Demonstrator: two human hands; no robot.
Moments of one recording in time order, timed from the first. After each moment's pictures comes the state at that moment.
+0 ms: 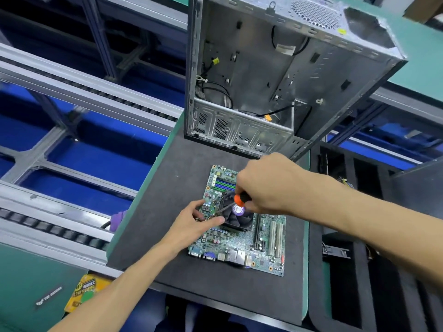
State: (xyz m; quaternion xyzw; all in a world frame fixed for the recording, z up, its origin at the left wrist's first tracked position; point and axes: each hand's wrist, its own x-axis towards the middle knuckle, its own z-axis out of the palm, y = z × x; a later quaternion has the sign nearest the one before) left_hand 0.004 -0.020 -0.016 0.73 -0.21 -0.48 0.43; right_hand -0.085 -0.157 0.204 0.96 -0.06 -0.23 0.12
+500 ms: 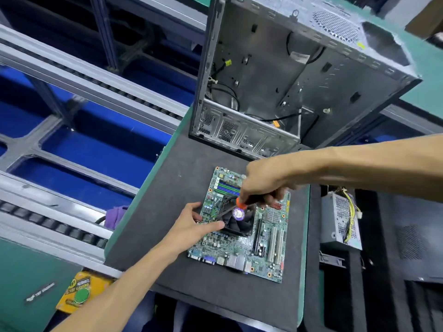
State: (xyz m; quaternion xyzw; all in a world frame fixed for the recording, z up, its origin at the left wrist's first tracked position) left_hand 0.005 -0.017 -0.019 0.72 -0.17 -0.51 0.44; right_hand -0.042 -0.176 0.196 0.79 -0.34 -0.47 -0.23
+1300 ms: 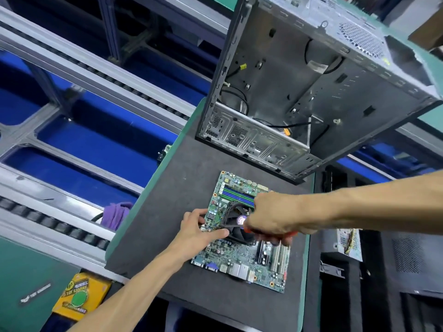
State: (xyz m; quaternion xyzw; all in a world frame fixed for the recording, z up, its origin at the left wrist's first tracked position) left_hand 0.002 -0.017 -0.018 0.71 -0.18 -0.51 0.45; right_hand -0.059 -0.147 0.182 0.76 -0.41 -0.43 -0.27
